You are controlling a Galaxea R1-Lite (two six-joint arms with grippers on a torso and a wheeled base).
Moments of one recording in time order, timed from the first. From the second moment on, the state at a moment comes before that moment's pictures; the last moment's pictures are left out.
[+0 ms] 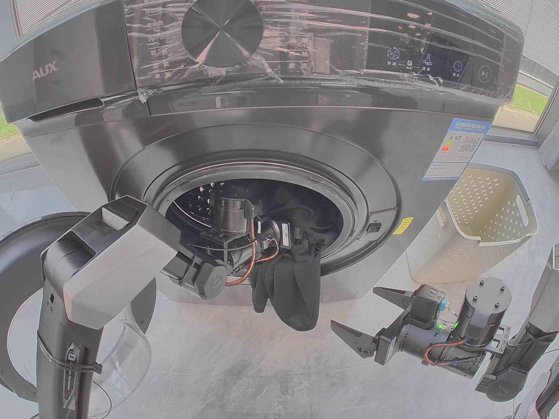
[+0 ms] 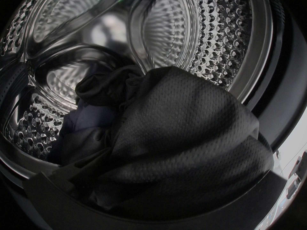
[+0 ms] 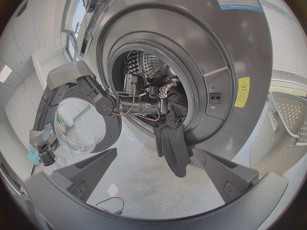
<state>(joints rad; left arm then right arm) -0.52 2.40 -1.40 -0.82 -0.06 -0.17 0.74 1.89 -0.17 -1.54 -0.02 0.10</state>
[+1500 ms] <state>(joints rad) -0.46 2.53 -1.70 -0.77 0.11 -0.29 0.74 1.90 -0.18 -1.54 -0.02 0.10</state>
